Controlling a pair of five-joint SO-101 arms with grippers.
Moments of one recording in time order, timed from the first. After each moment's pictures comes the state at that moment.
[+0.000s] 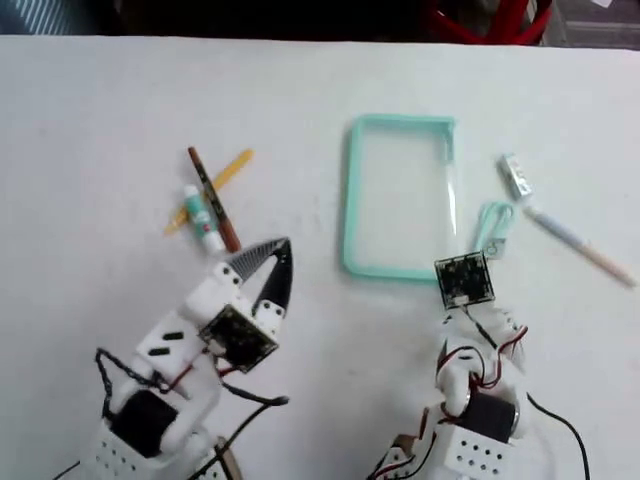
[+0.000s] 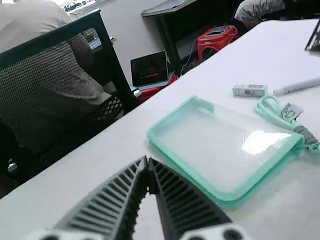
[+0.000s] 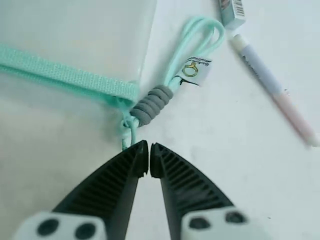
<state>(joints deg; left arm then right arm) 27.9 -101.9 89.6 35.3 -19.6 15.2 -102.6 95.6 58.5 35.1</state>
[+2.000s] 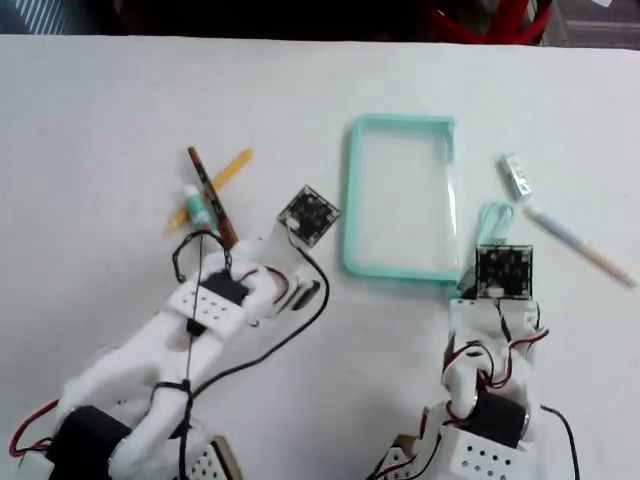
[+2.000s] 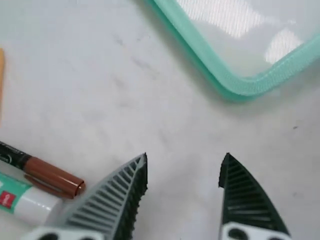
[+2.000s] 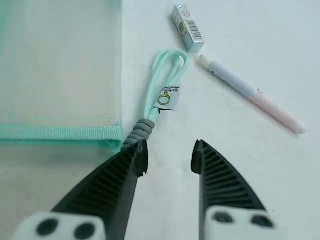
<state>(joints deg) 21.7 -20.7 61.6 24.7 -12.1 14.2 -94.7 82.9 56.4 18.1</state>
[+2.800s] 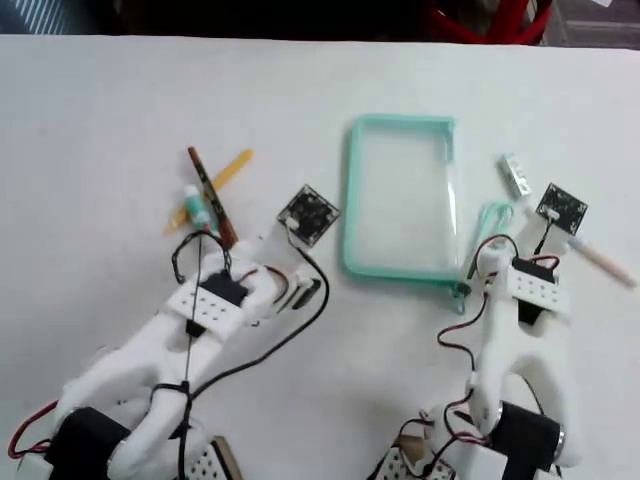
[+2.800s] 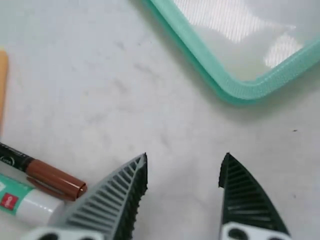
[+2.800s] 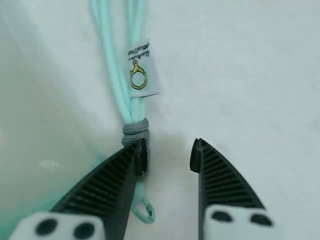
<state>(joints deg) 21.7 -21.1 61.8 24.5 -12.1 17.4 -15.1 52.7 39.1 -12.6</state>
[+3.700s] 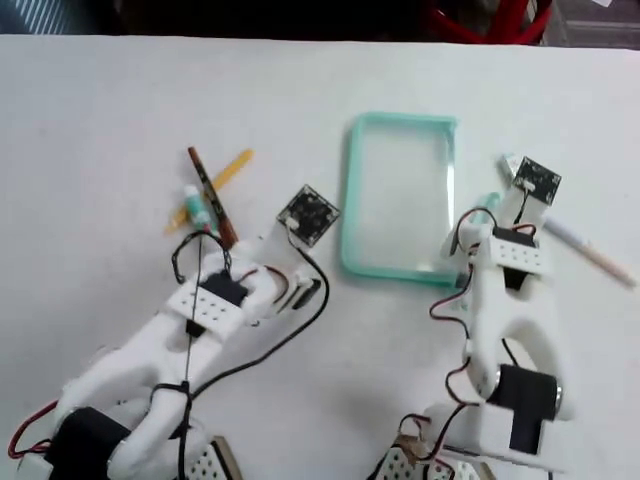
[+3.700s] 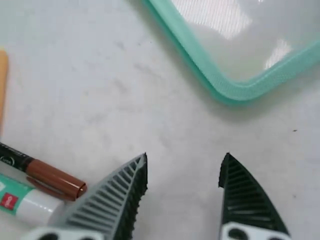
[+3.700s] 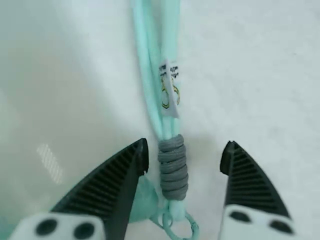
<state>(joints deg) 21.7 -21.1 61.8 24.5 -12.1 10.7 -3.6 40.8 41.8 -15.5</state>
